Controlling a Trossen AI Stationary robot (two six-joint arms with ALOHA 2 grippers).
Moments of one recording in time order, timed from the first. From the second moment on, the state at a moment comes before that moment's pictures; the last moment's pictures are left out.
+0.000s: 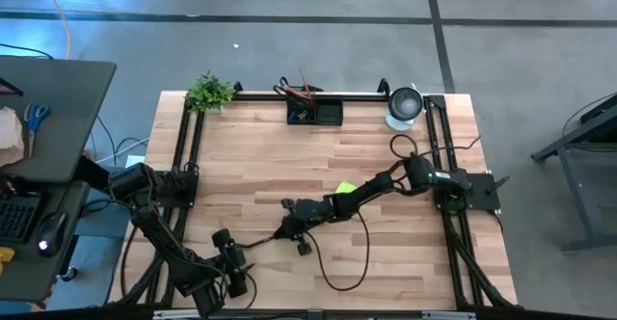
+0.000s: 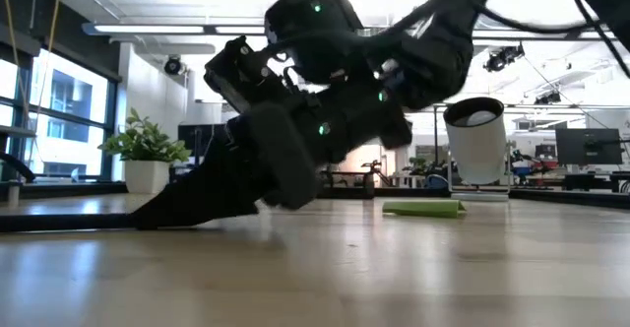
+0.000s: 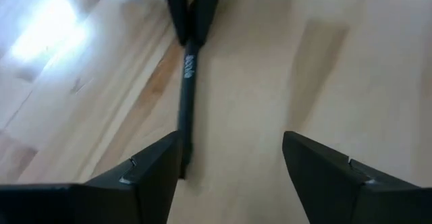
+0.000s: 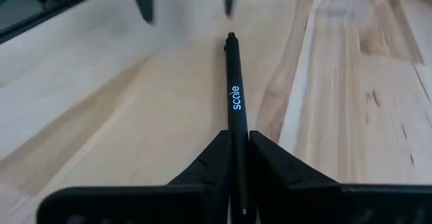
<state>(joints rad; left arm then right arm) -0.94 1.87 1.01 -0.64 -0.79 -1.39 0.21 2.36 1.33 0.57 -0.17 -0.09</state>
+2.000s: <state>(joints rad) -0.29 1.85 0.91 0.71 -0.24 -0.07 0.65 1.33 0.21 1.19 0.66 0.04</state>
